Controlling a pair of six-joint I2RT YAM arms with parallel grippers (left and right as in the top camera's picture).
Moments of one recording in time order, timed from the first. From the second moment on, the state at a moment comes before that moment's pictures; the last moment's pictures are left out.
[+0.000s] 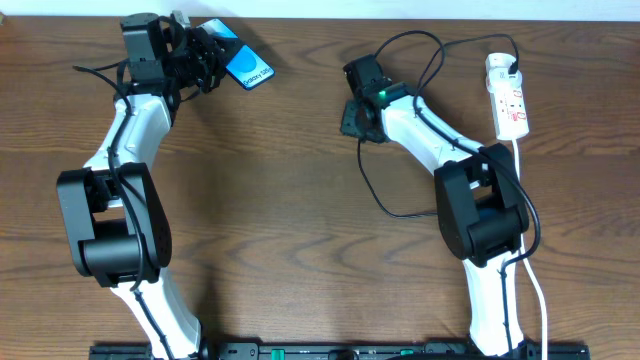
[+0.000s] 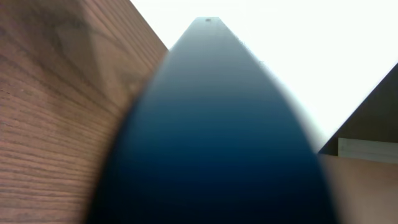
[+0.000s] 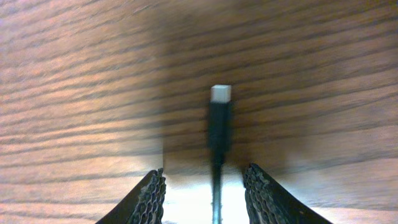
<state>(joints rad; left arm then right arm) 0.11 2.03 1.48 0.02 0.81 -1.06 0.44 2.27 1.72 -0.64 0.05 0.65</state>
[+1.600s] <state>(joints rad) 0.11 2.03 1.48 0.02 0.81 -1.06 0.44 2.27 1.72 -0.64 0.10 0.65</state>
